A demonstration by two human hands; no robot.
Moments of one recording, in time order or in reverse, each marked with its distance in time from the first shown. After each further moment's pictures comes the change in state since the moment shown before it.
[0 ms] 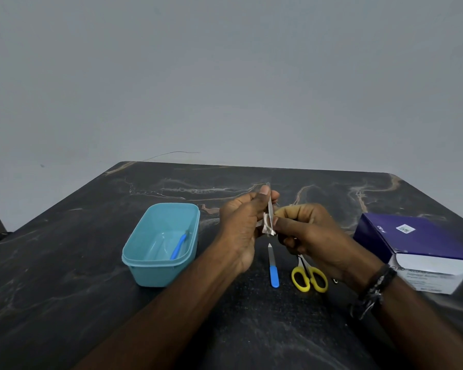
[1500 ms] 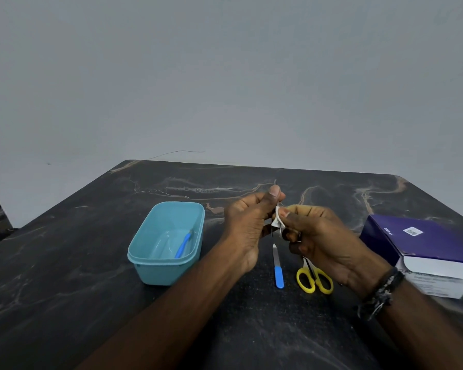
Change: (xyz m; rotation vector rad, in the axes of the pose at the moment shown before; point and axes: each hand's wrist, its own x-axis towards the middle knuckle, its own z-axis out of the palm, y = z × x) left_hand -0.001 -0.001 -0.002 0.035 -0.024 0.029; right_hand 0.002 0.002 0.002 0.249 0.037 0.138
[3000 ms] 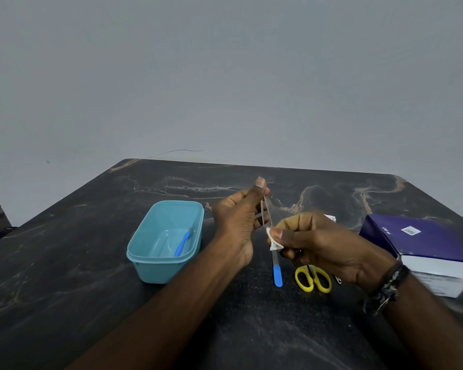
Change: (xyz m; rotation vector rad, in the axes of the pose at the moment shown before) left_hand 0.005 0.004 -0.001 -0.108 0.229 -0.002; right_hand -0.004 -0.004 -0.008 -0.285 -0.245 0.073
